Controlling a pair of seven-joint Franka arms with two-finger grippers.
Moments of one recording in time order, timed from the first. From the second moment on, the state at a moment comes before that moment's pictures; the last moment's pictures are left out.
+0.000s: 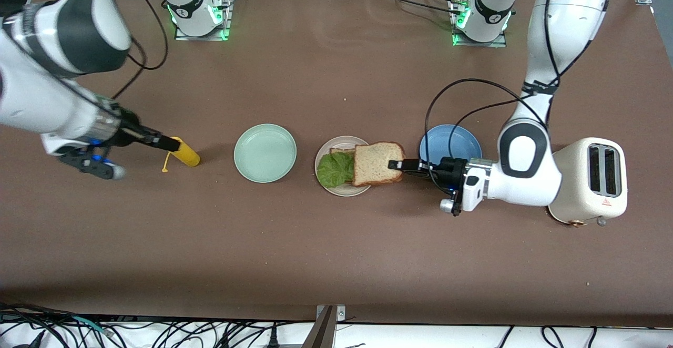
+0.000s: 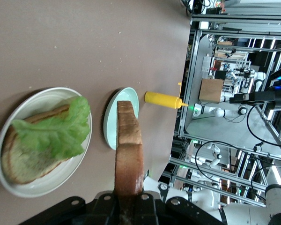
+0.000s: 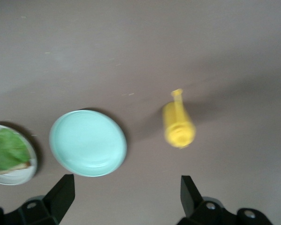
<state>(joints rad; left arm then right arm) -0.26 0.68 0.05 -1.52 -1.29 1.75 0.45 0.06 0.28 0.03 -1.53 0.11 1.66 0.36</state>
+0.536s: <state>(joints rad) -0.34 0.71 0.05 -1.60 -1.31 1.84 0.58 0.03 0.17 0.00 -1.78 -0.07 1.88 0.23</state>
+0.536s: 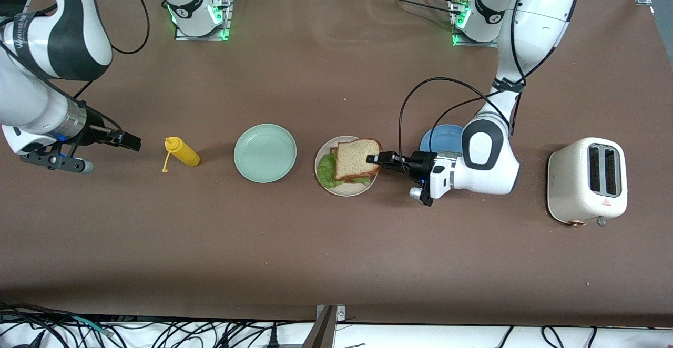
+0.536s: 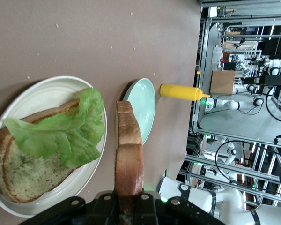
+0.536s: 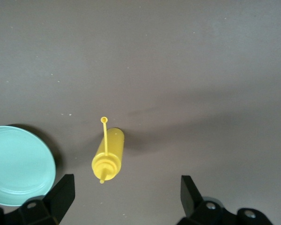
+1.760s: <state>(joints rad) -0.32 0.83 0.07 -1.60 -1.45 1.85 0.90 0.04 0.10 0.00 -1.80 -0.12 1.91 0.23</state>
